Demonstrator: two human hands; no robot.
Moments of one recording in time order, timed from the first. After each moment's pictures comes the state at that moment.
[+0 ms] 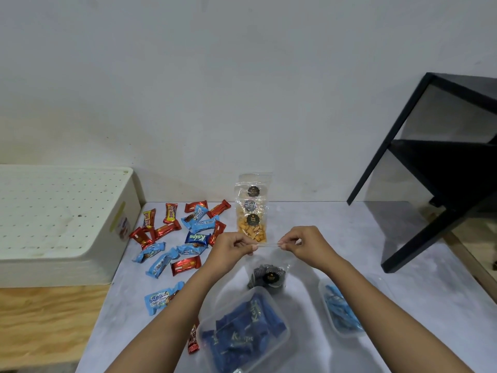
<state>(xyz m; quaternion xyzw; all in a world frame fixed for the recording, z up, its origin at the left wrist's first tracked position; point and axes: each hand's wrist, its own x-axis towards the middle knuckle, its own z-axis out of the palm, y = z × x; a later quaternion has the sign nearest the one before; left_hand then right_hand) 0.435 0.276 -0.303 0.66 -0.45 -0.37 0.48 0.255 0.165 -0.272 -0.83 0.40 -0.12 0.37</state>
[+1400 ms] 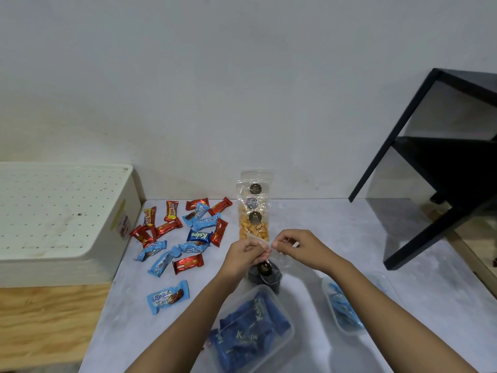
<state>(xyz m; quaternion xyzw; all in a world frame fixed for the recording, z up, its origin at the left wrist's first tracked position) 0.408 0.275 -0.313 0.54 -0.22 -0.57 0.58 0.261 0.173 -0.277 -0.82 0.32 -0.10 0.46</state>
